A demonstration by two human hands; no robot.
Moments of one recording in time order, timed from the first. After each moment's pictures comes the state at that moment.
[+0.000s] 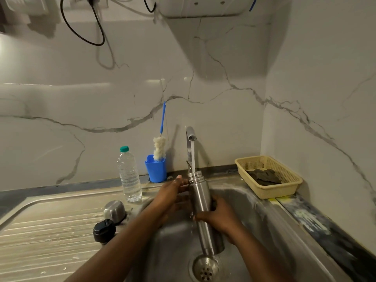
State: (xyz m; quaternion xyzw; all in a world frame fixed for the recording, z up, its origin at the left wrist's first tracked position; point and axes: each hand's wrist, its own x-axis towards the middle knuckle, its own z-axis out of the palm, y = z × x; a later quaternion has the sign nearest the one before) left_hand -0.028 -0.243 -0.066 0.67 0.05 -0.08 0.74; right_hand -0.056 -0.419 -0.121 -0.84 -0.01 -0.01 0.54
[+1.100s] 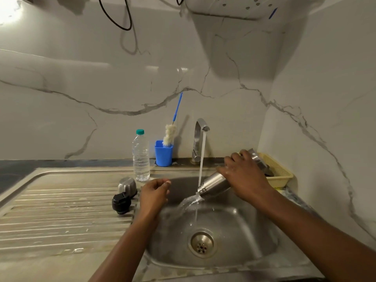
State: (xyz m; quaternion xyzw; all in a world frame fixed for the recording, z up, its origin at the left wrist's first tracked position) left_hand -0.094 -0.181 -0.098 0.67 0.10 0.10 0.73; right_hand -0.104 -0.436 -0.005 -0.93 -0.16 -0.22 -0.26
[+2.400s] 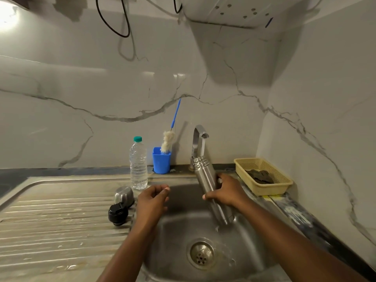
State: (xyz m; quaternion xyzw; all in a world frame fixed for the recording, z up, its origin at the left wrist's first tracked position) left_hand -0.097 -0.177 -0.090 0.66 0.07 0.10 0.74; right_hand -0.061 -0.416 -0.053 -0.93 0.02 -0.08 0.37
